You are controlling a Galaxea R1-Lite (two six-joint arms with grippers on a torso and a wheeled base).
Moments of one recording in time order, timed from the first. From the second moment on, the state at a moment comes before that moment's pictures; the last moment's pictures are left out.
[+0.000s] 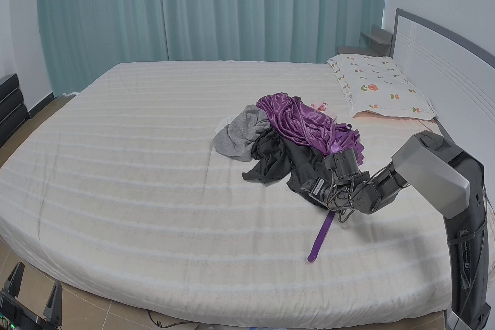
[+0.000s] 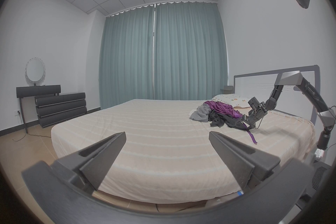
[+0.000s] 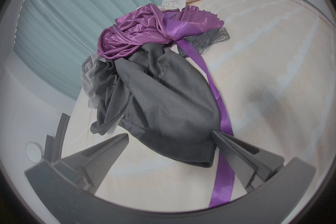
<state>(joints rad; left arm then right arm) 0.00 0.02 -0.02 0.00 0.03 0.00 0.37 2.48 -1.33 -0.39 -0.11 0.84</state>
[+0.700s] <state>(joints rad) 0.00 0.02 -0.02 0.00 0.03 0.00 0.40 2.60 -1.56 -0.28 -0.19 0.86</state>
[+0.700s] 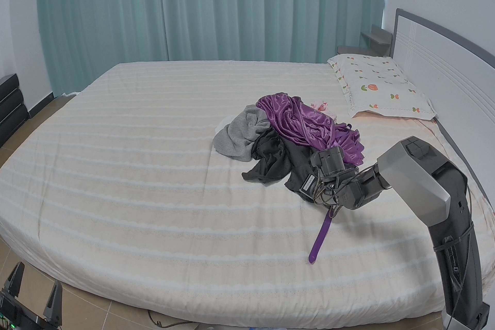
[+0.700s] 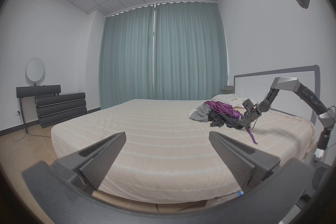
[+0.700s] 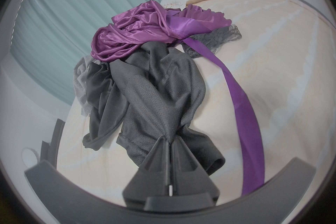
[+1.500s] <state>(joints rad) 0.00 0.02 -0.02 0.00 0.03 0.00 0.46 2.32 -1.08 -0.63 -0.11 0.96</state>
